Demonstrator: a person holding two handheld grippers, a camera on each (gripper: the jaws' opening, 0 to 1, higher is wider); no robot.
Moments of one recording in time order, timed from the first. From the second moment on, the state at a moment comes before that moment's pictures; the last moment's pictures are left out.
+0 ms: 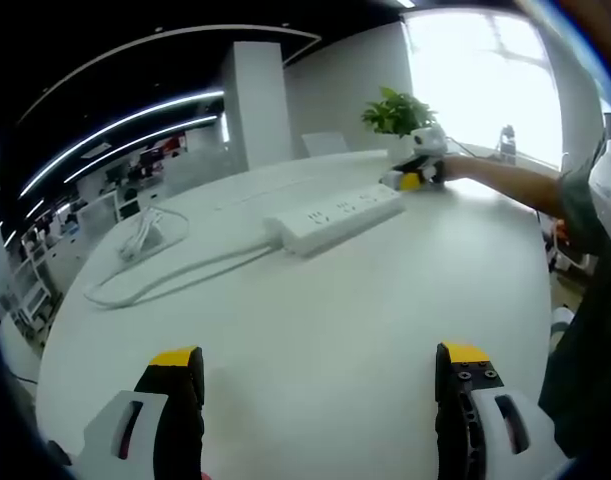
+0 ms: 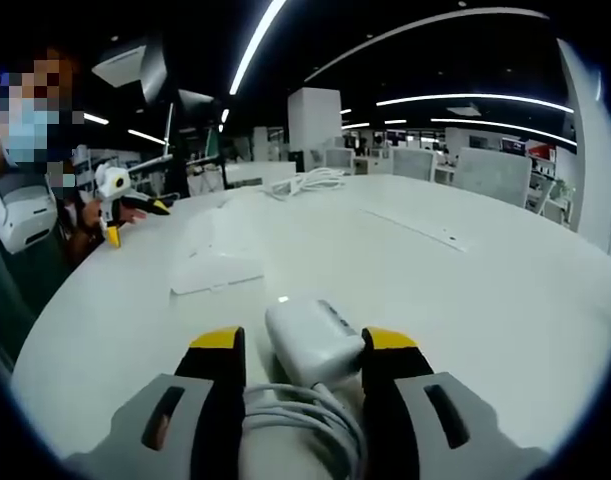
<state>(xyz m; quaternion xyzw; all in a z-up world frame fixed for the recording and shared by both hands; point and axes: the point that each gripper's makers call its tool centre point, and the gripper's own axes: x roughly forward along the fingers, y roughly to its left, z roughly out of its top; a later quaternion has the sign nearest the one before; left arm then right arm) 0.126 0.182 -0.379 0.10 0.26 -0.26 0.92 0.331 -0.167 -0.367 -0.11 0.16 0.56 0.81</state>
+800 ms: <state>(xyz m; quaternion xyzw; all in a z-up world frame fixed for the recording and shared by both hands) 0.128 0.181 -0.380 0.09 0.27 -0.26 0.92 0.330 -0.167 -0.367 -0.10 0.17 0.55 0.81</state>
